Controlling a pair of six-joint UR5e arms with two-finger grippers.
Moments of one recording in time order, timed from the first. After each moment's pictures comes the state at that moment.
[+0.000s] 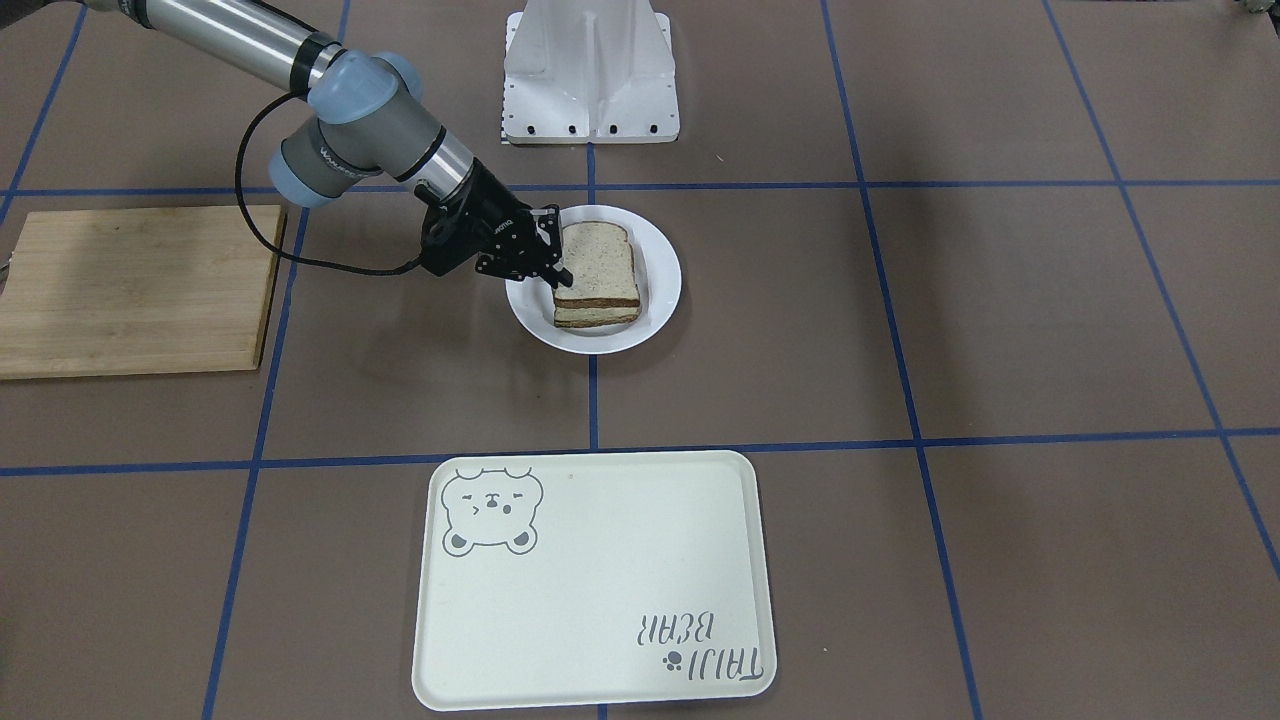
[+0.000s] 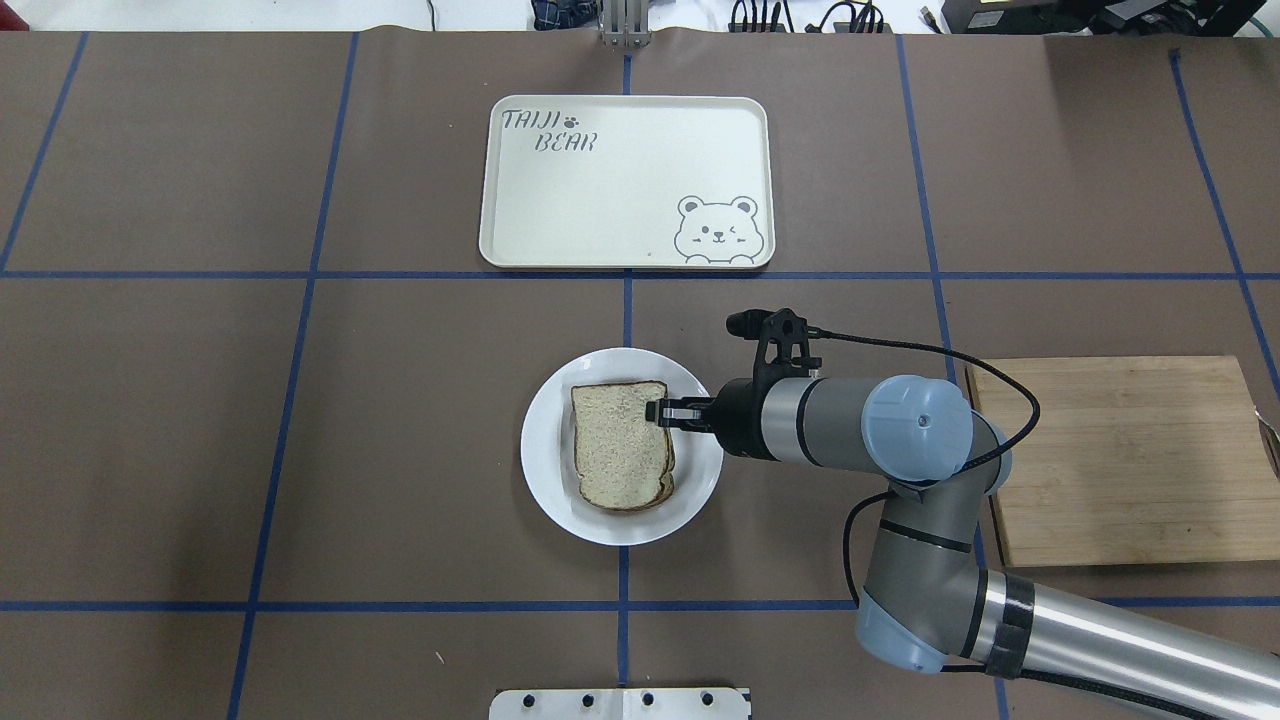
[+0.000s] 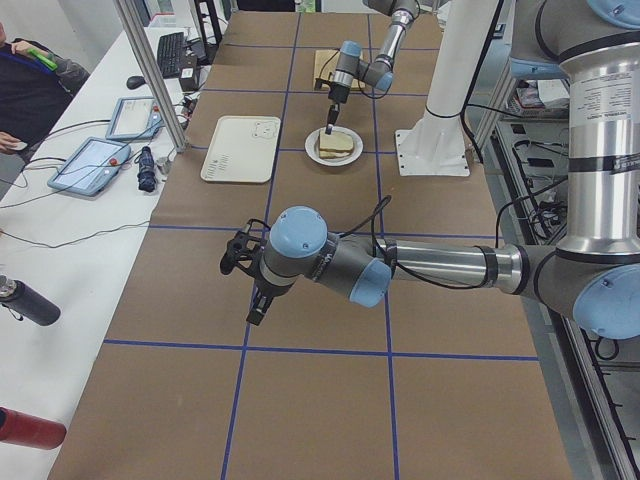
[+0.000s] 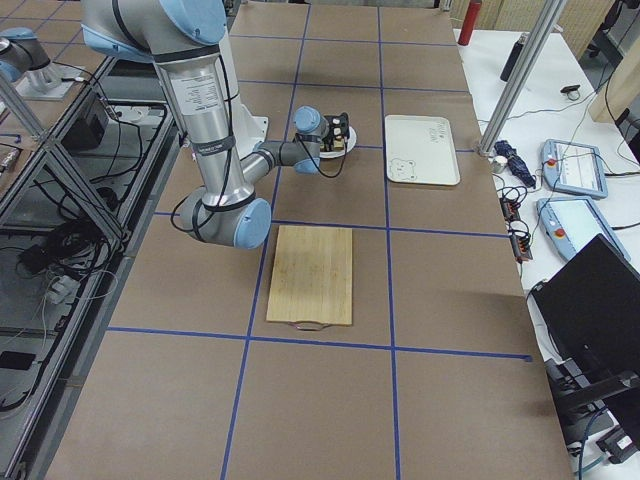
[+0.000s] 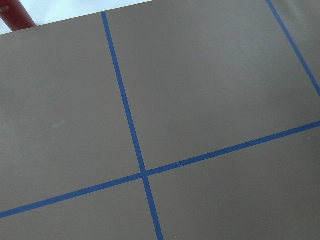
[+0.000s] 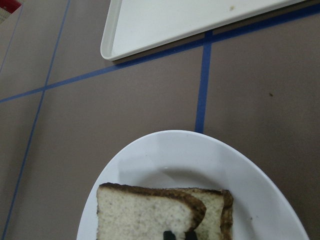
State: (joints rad) left arm -1.62 -1.47 -1.73 -1.98 -2.42 -0.04; right arm 0.40 -1.14 1.57 -0.53 1.69 1.39
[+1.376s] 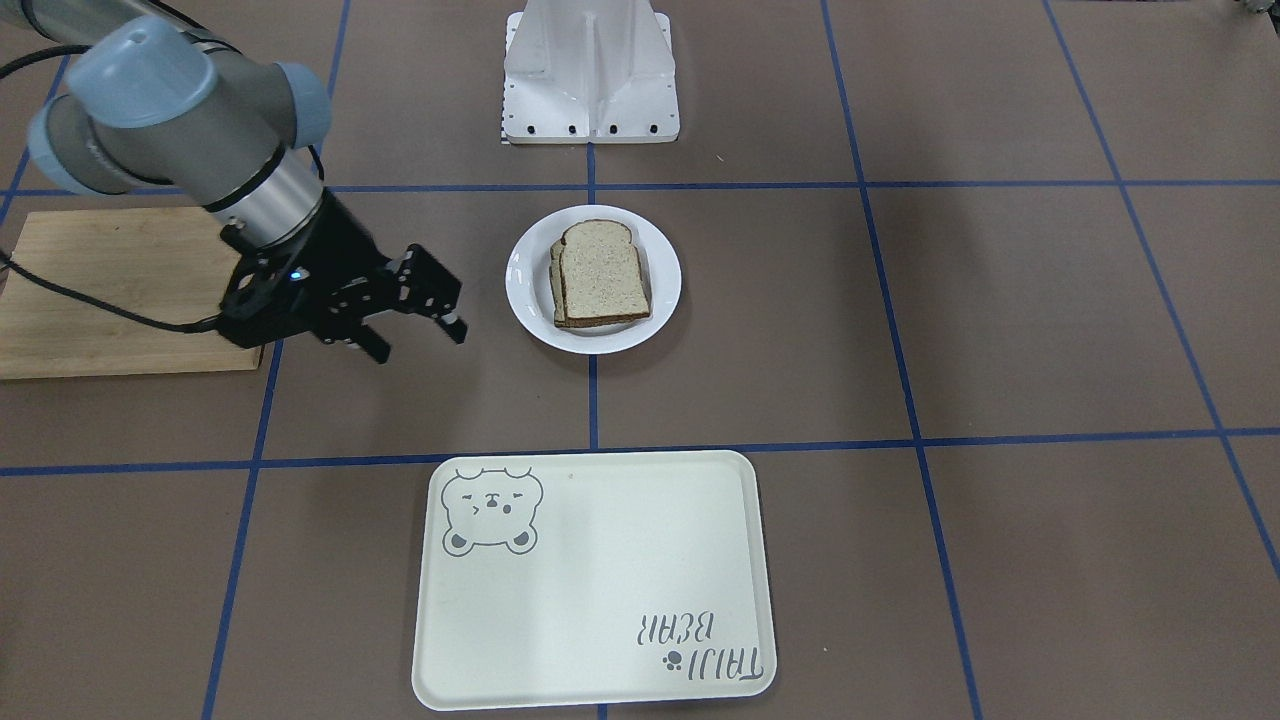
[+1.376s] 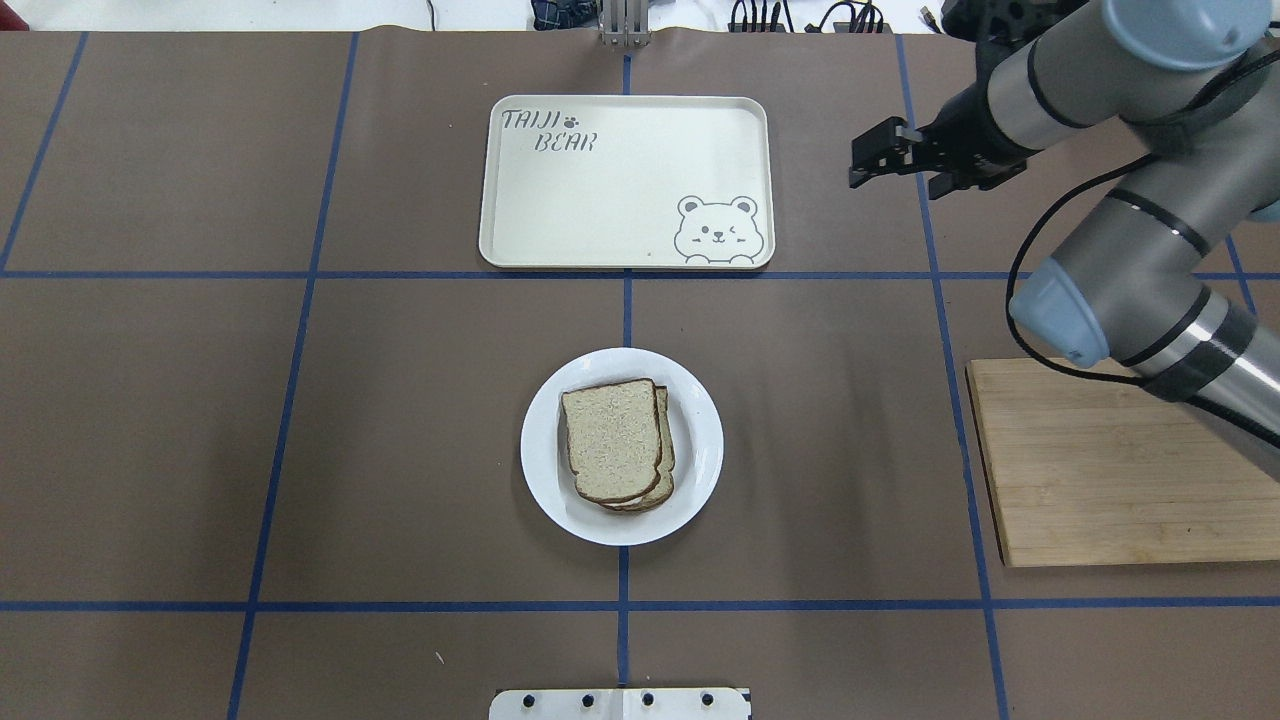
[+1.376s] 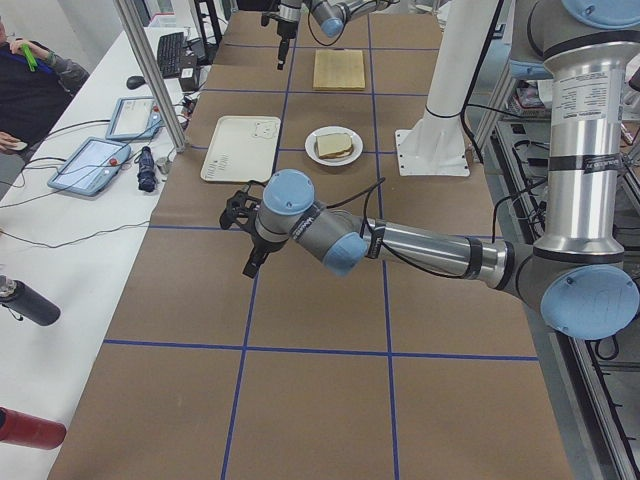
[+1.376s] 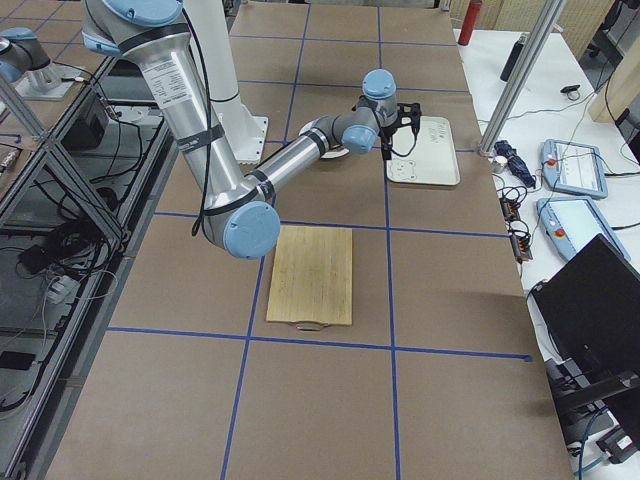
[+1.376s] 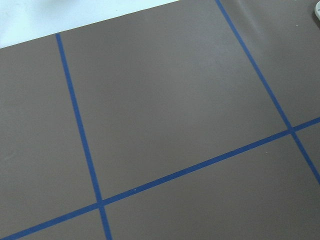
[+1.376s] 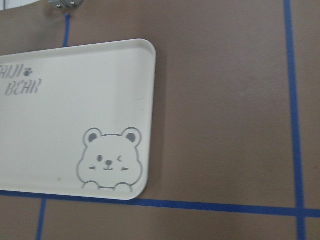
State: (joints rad) left arm -1.43 -1.52 -1.80 -2.15 -2.43 -0.36; right arm 1.00 -1.16 1.72 -1.30 2.15 0.89
